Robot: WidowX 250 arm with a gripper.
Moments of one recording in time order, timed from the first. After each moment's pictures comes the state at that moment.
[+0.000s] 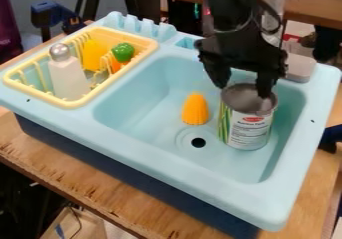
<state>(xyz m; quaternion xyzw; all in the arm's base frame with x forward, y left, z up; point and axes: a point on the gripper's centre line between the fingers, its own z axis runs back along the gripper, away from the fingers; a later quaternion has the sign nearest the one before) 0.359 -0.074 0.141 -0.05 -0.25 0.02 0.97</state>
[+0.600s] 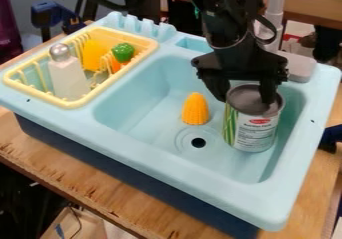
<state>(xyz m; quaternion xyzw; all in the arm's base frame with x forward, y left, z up) 0.355 -0.075 0.129 -0.08 -0.25 0.09 0.96</state>
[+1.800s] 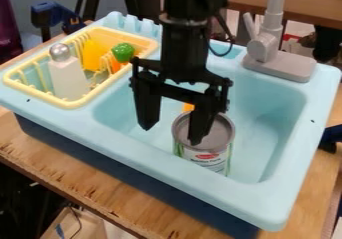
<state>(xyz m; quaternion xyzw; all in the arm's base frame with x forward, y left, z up) 0.247 -0.047 0.142 -0.01 0.08 0.05 1.00</state>
